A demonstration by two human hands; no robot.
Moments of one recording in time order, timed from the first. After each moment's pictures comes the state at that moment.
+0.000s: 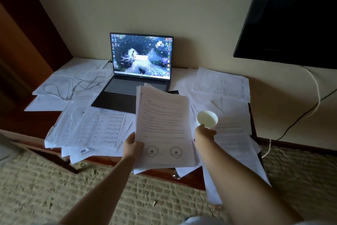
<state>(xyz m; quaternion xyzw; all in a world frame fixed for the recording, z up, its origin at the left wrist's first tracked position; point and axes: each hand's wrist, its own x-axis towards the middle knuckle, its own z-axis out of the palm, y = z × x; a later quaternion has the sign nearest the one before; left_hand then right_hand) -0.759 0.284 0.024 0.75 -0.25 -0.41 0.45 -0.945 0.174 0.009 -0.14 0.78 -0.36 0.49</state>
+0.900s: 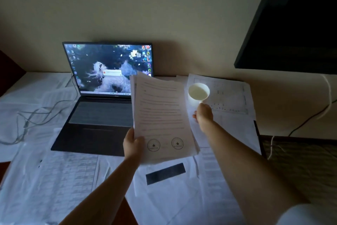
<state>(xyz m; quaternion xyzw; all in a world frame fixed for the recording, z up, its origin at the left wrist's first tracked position) -0.765 0.076 0.004 0.76 -0.29 -0.38 0.44 -0.964 -0.055 -0.001 -0.30 0.72 -0.35 0.52</state>
